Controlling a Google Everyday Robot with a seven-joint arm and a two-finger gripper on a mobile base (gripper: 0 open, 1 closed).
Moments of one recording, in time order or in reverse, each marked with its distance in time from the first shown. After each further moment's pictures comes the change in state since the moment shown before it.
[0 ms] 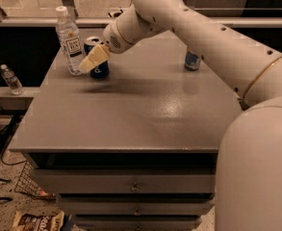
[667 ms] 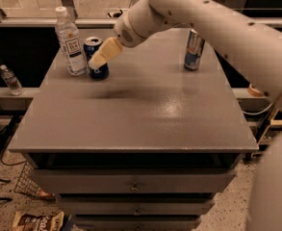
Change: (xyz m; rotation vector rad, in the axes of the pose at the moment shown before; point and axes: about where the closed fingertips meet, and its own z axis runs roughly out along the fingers) arm 0.003 -0.005 -0.046 0.100 0.016 -0.025
